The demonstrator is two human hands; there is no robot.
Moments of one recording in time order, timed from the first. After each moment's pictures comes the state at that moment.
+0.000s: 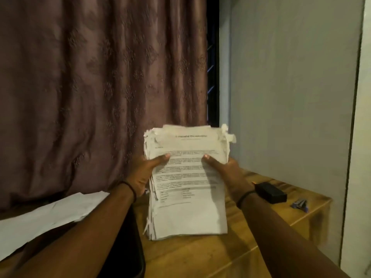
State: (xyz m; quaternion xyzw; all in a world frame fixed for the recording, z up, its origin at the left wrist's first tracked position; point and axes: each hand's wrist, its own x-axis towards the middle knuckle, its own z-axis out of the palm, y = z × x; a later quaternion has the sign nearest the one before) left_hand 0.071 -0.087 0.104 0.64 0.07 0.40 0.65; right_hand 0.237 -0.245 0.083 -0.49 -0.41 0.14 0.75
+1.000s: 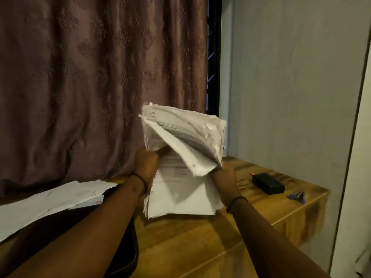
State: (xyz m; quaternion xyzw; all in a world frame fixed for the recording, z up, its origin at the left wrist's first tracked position) left_hand 0.111 -0.079 0.077 0.61 0.19 0.53 0.56; right_hand 0.242 -0.233 0.036 -0.60 -0.37 -0.01 0.71
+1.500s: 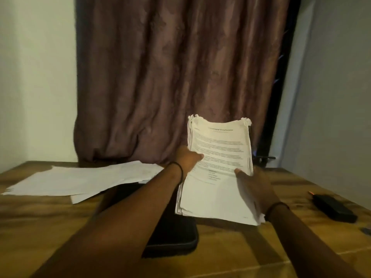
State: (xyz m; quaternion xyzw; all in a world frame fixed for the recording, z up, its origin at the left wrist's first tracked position) left_hand 0.033 -0.043 0.075 0.66 0.28 0.44 0.54; right_hand 0.191 -0.189 0.037 -0.69 -0.39 0.07 0.60
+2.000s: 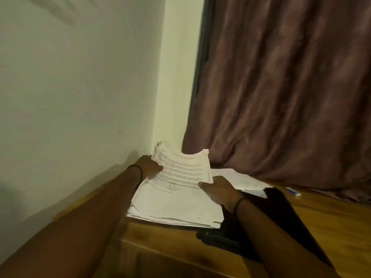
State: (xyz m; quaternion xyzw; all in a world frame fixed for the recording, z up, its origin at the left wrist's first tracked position) left_hand -0.363 0.025 0.049 0.63 0.66 0.33 0.25; right_hand -0.132 -0.021 0.018 -0.66 -0.62 0.24 0.34
